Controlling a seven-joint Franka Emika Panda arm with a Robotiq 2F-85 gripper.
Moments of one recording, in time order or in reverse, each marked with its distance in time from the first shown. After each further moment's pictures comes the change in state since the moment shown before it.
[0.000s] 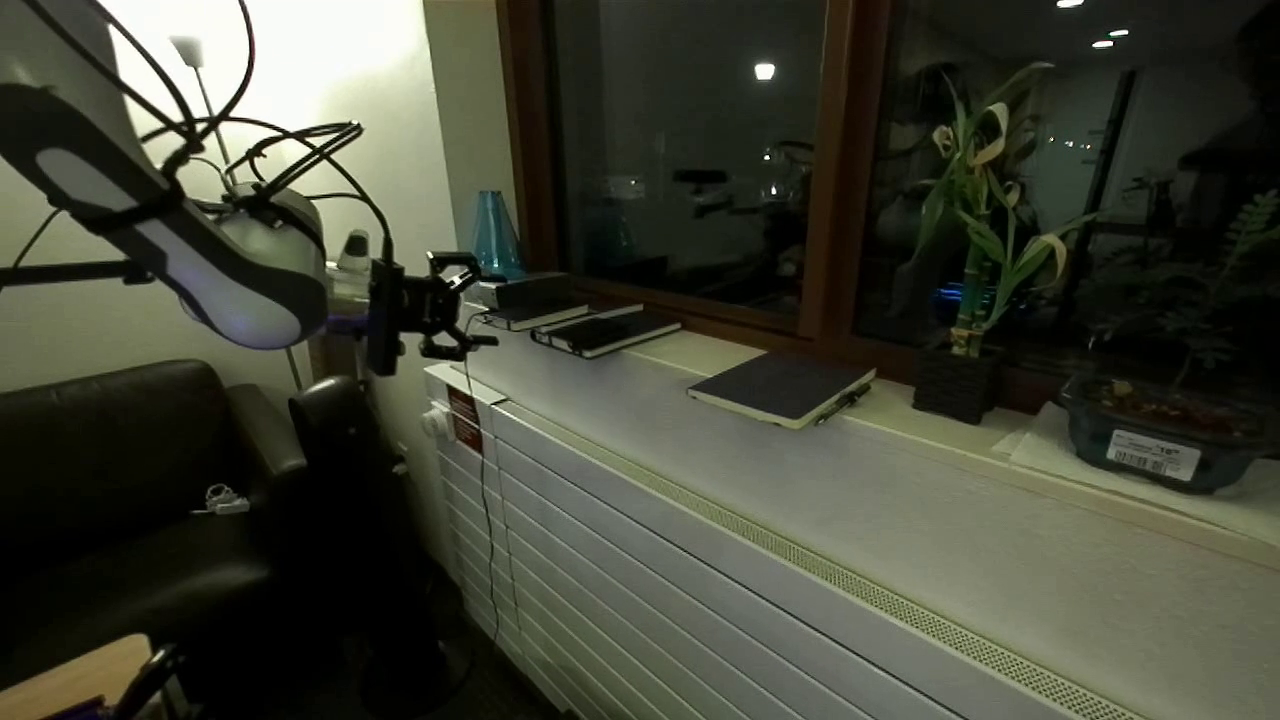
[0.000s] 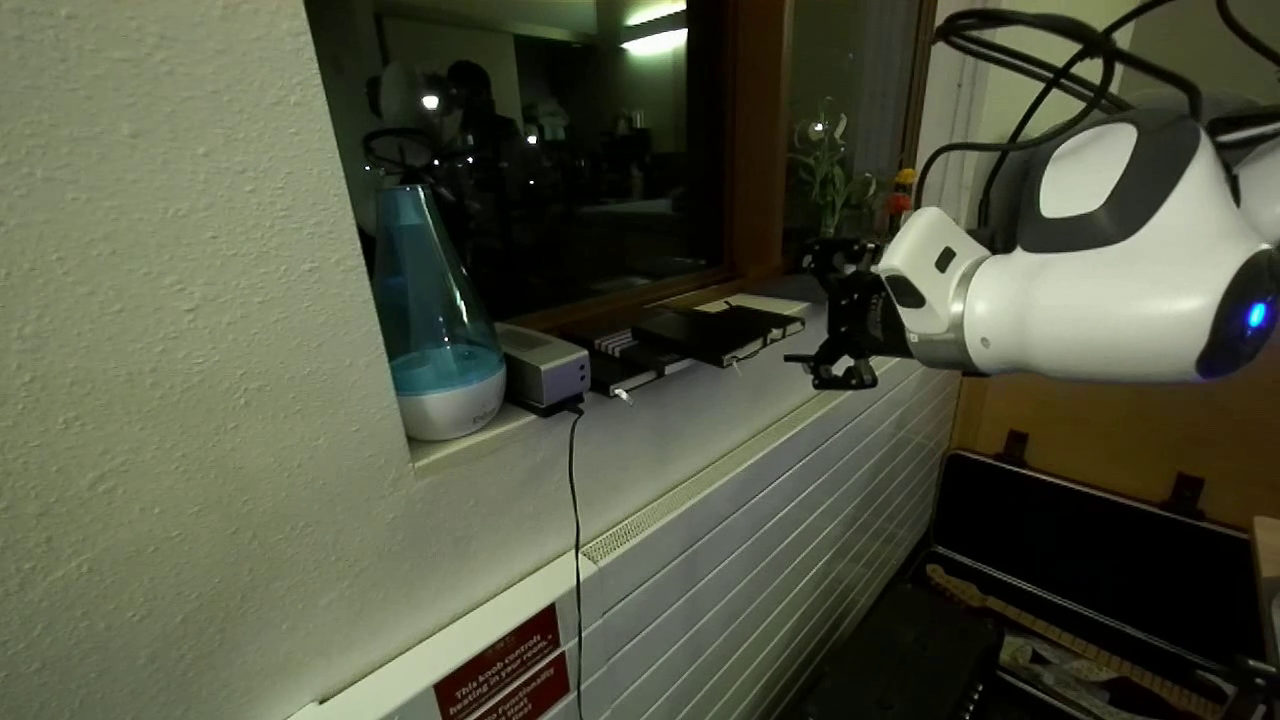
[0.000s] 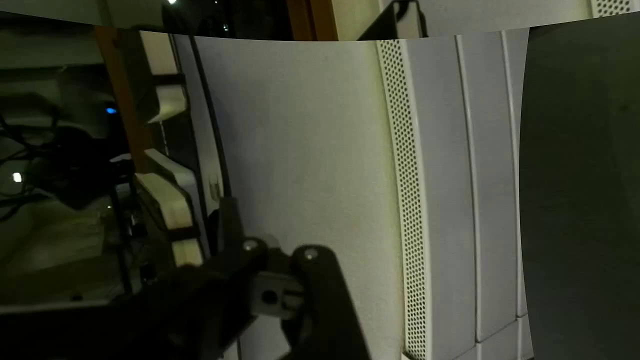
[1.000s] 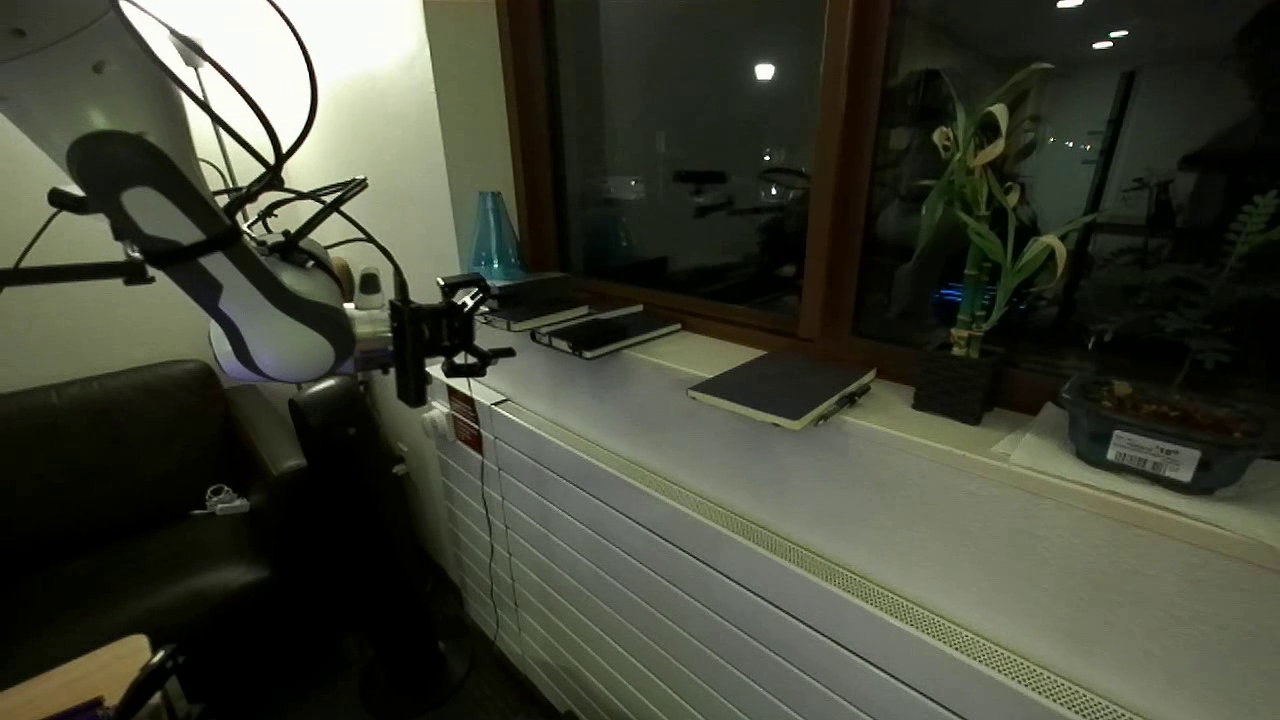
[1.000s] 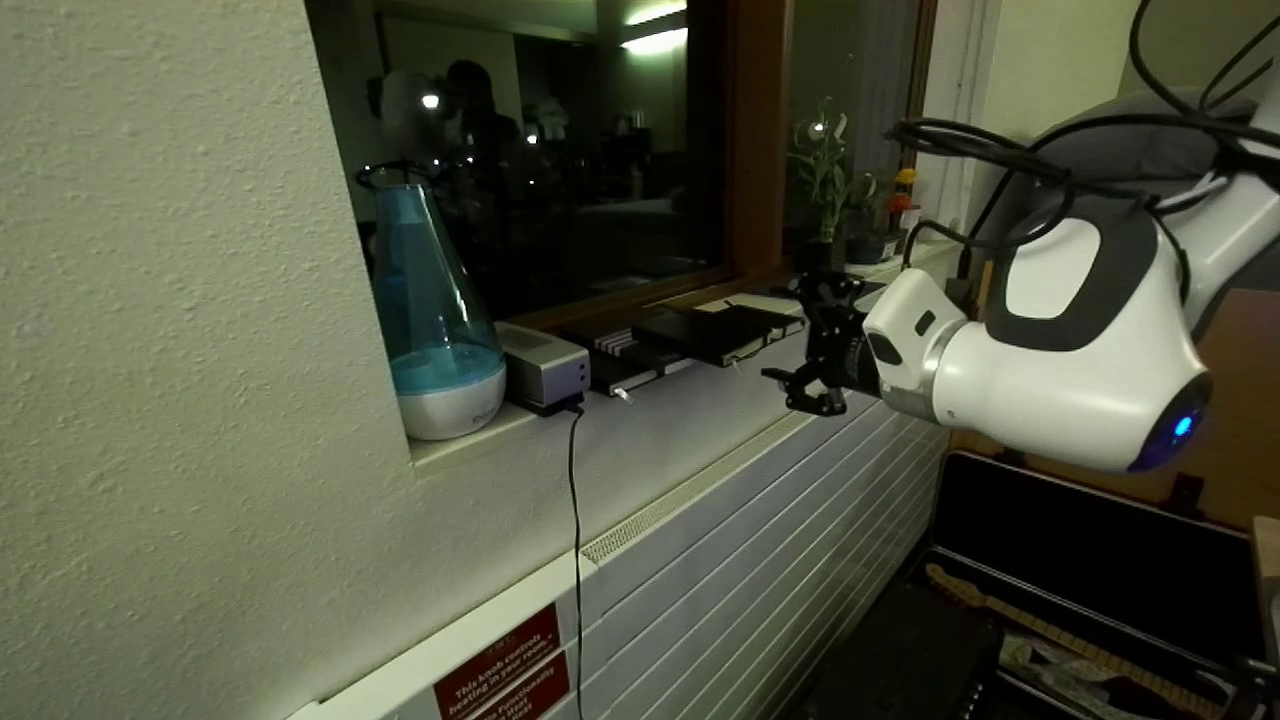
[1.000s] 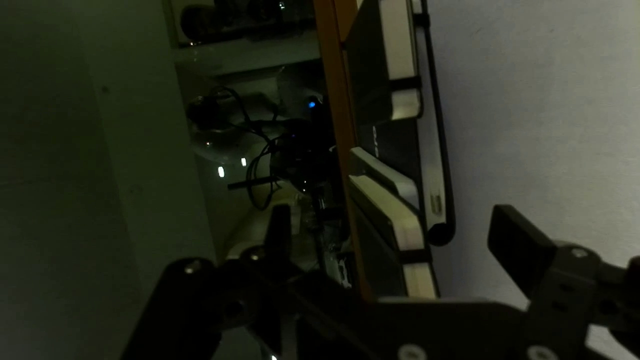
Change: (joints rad) arm 0.004 0.140 0.013 0.011 -0.190 -0.203 0.187
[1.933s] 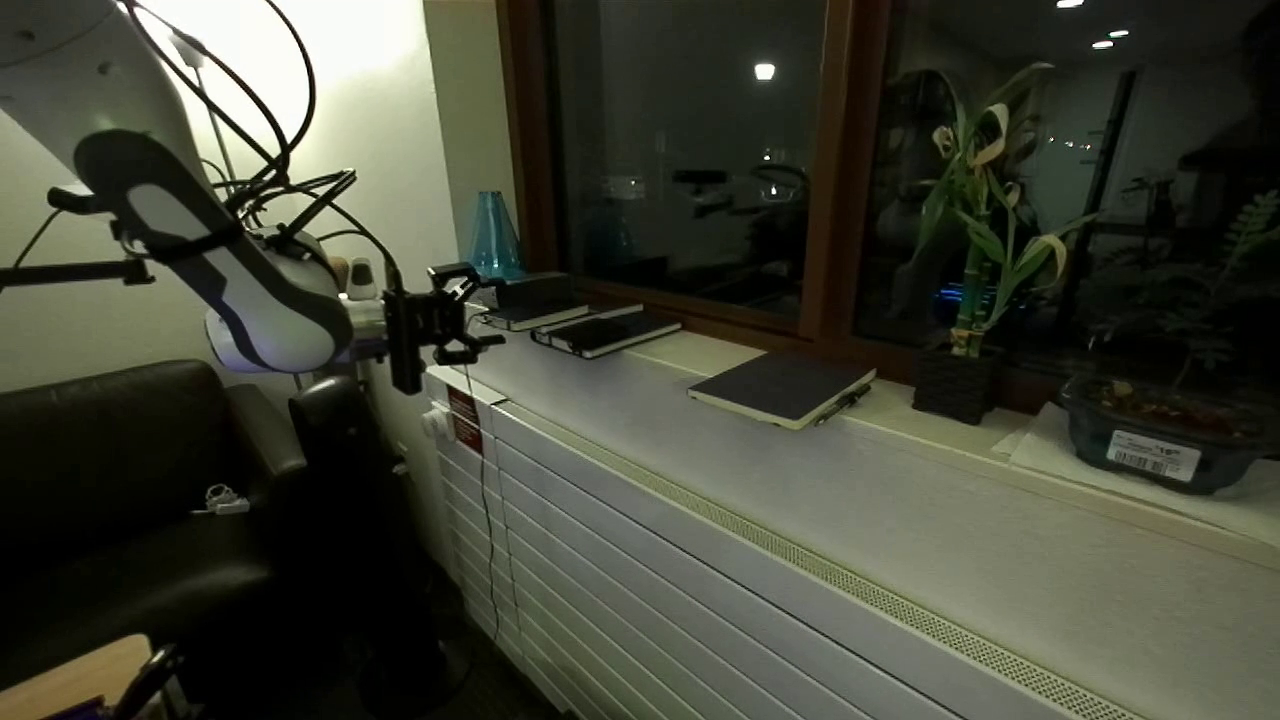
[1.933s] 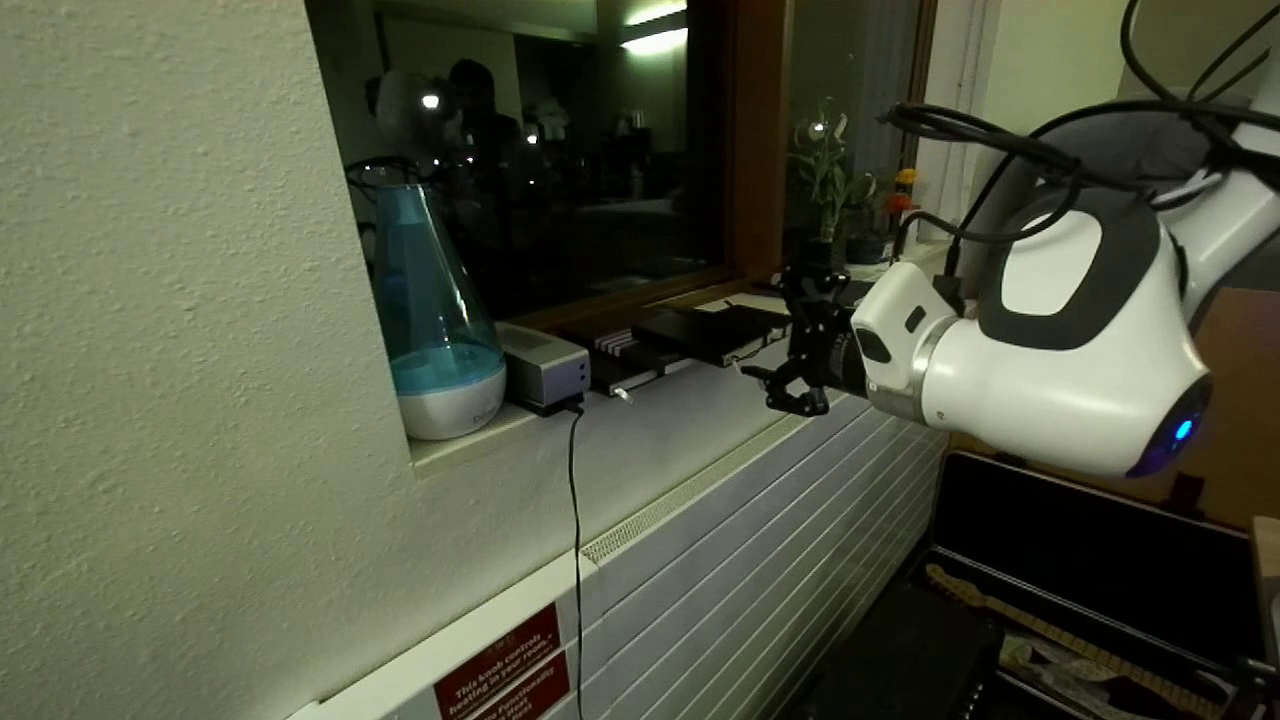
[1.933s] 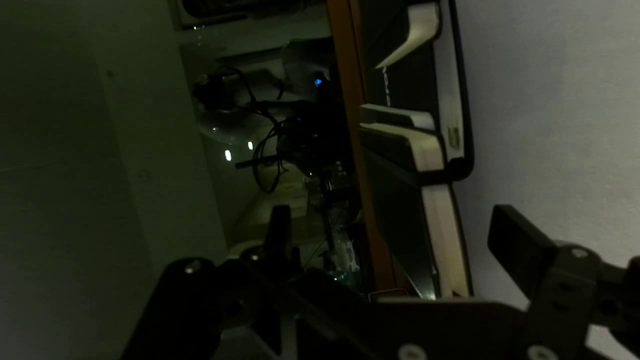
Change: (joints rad) arm 0.004 0.018 0.040 0.043 0.000 -0.006 0.000
